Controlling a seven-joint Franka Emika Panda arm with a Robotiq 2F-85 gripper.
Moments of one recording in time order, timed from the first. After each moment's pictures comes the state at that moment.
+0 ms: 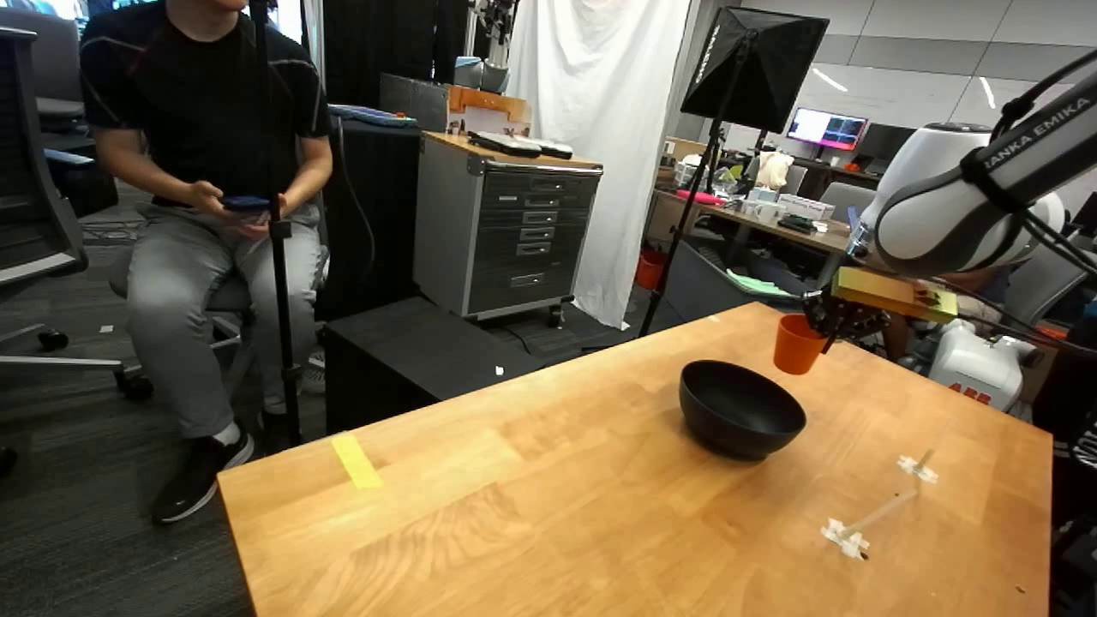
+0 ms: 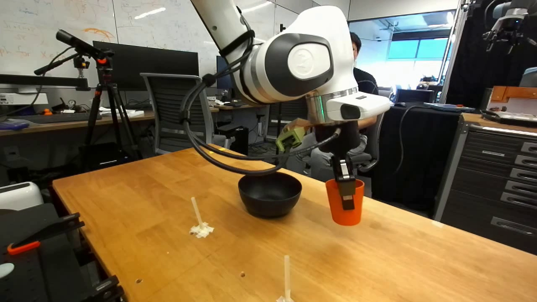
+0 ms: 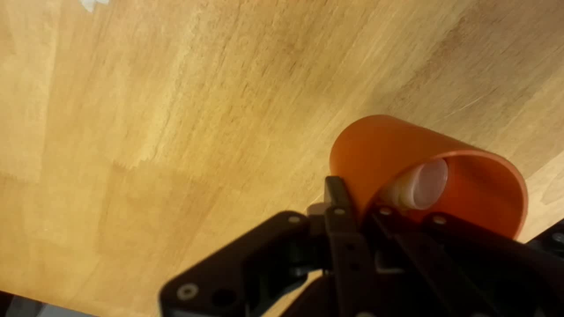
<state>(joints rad) 0.02 0.50 -0.42 -2.06 -0.02 2.74 0.68</state>
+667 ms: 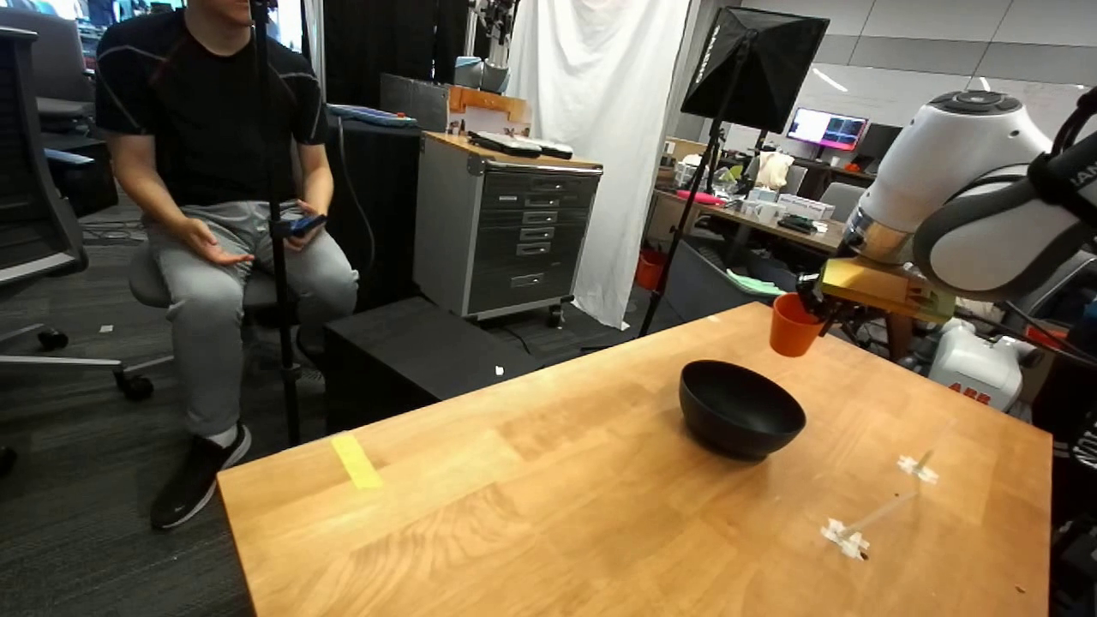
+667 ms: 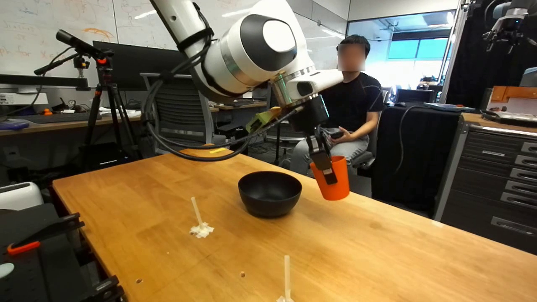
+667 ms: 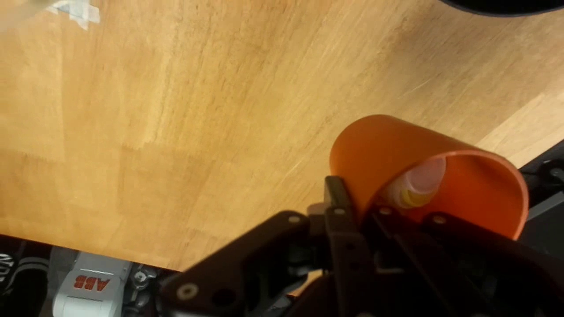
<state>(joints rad) 0.36 0.42 -0.69 -2.20 -0.36 2.84 1.14</state>
